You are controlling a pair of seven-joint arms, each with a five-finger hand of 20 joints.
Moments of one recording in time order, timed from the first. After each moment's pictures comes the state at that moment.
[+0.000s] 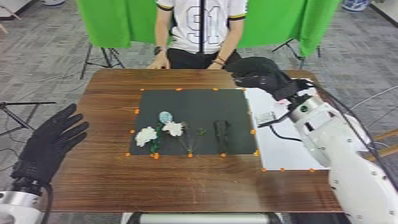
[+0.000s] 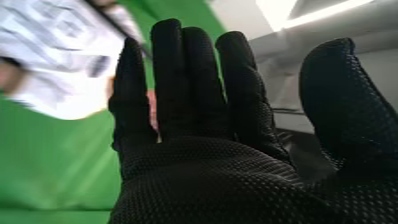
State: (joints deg) left arm 139.0 -57.2 -111.9 -127.0 40.6 4.5 8.3; right arm -86.5 -60.7 83.0 -109.4 -102.4 -15.8 -7.3
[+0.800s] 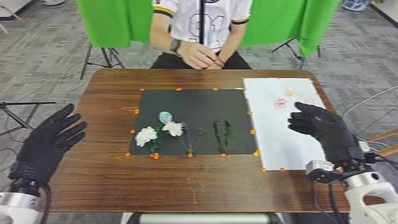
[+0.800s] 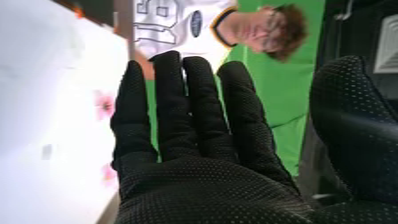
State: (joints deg) left arm 139.2 -58.3 -112.3 -127.0 40.6 4.0 8.5; right arm -122.2 -71.9 107.5 -119.6 -66.6 -12.2 -1.9
